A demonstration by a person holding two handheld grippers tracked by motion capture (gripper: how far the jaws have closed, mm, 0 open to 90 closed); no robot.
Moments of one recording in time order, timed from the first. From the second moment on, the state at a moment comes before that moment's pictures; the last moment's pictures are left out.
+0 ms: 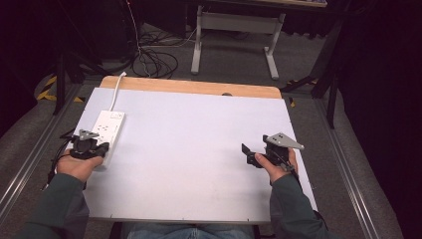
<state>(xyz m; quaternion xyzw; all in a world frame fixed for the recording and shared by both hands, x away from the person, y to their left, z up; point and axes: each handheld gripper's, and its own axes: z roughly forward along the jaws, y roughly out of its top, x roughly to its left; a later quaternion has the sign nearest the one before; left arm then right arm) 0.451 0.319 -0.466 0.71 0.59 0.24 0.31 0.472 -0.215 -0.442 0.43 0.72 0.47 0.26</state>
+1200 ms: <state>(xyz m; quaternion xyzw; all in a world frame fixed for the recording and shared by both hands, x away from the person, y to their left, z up) 0.440 0.321 -0.444 0.66 0.58 0.27 0.40 0.473 -0.216 -0.442 0.43 0.72 0.47 0.26</state>
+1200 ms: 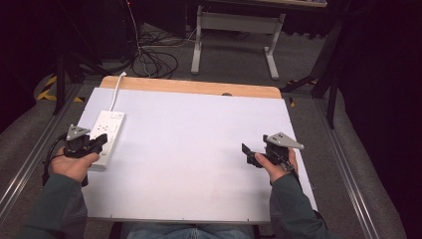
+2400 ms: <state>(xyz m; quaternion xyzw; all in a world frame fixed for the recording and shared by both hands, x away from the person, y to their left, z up) 0.414 0.326 -0.421 0.59 0.55 0.36 0.46 0.473 -0.216 -0.442 0.44 0.72 0.47 0.26</state>
